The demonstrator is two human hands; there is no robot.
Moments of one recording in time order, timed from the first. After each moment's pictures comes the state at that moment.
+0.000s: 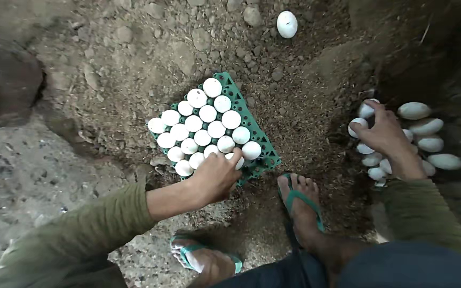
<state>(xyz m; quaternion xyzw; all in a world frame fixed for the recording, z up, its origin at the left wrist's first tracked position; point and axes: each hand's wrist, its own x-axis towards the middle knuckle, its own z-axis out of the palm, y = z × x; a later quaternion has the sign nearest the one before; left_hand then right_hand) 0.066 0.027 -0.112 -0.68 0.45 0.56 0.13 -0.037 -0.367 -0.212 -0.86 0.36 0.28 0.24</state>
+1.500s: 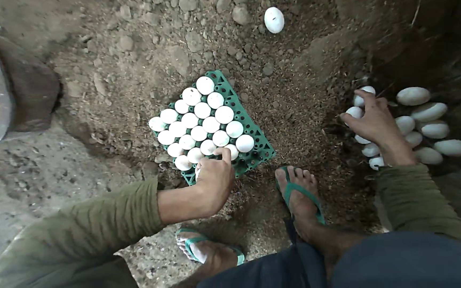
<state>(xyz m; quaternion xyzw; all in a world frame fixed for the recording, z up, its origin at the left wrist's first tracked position) 0.037 -0.017 -0.077 -0.66 0.31 0.60 0.32 -0.043 -0.362 -0.220 -0.86 0.36 0.26 0.26</state>
